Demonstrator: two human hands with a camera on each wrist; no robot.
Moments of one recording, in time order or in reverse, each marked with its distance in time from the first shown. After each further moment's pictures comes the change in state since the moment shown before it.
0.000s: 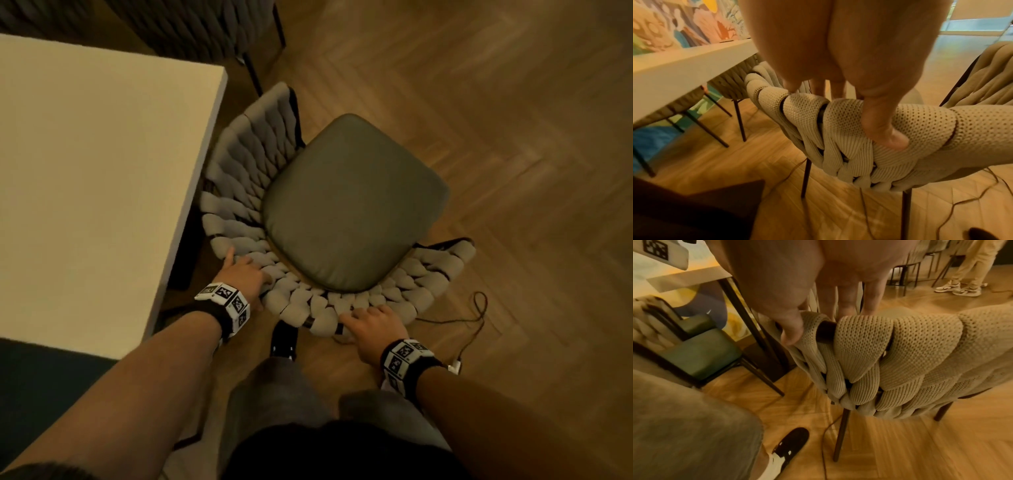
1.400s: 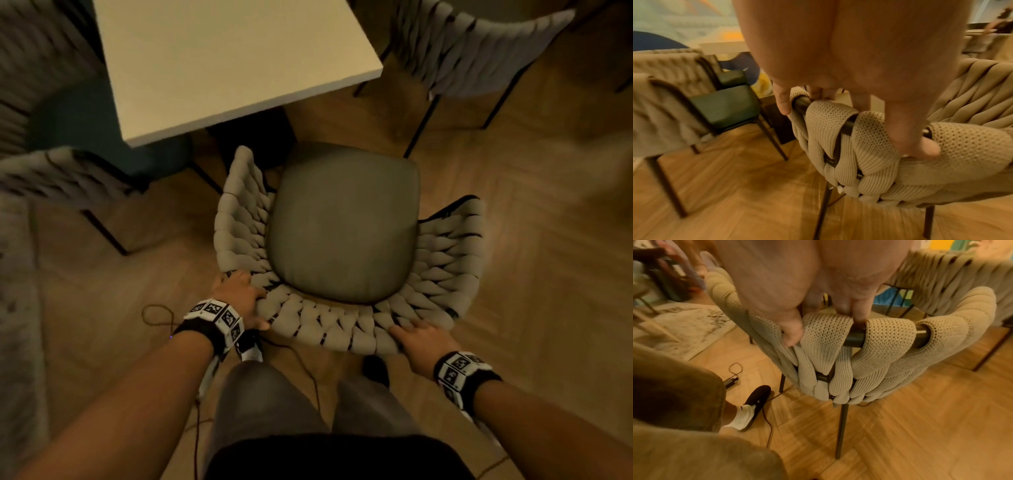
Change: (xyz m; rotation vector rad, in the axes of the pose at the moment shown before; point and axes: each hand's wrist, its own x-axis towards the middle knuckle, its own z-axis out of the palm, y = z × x) left_hand 0.015 0.270 -0.047 -0.964 -0.032 -0.718; right_hand 0.083 0.352 -0.143 -0.697 -0.194 -0.662
